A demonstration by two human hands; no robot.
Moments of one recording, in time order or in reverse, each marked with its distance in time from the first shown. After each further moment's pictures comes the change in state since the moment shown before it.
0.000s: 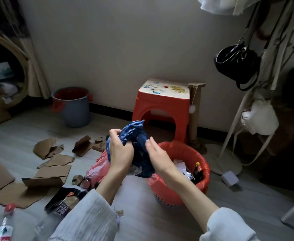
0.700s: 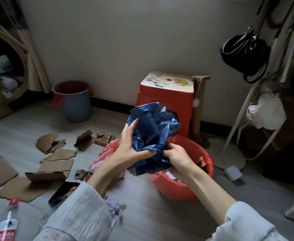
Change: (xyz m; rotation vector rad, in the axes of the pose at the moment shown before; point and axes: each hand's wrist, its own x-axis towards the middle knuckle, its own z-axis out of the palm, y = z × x) left_hand 0.009 -0.015 -0.015 0.129 -0.566 0.128; right_hand 0.015 0.021 -0.024 0.437 0.002 0.068
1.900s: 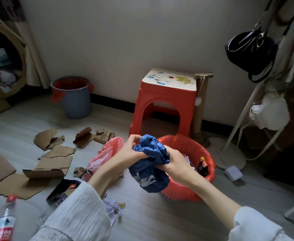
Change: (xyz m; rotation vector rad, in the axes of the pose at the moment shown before) left_hand 0.000 -0.001 0.004 -0.222 -0.069 -0.327; right_hand 0.013 0.024 -0.017 -0.705 -0.139 -0.371
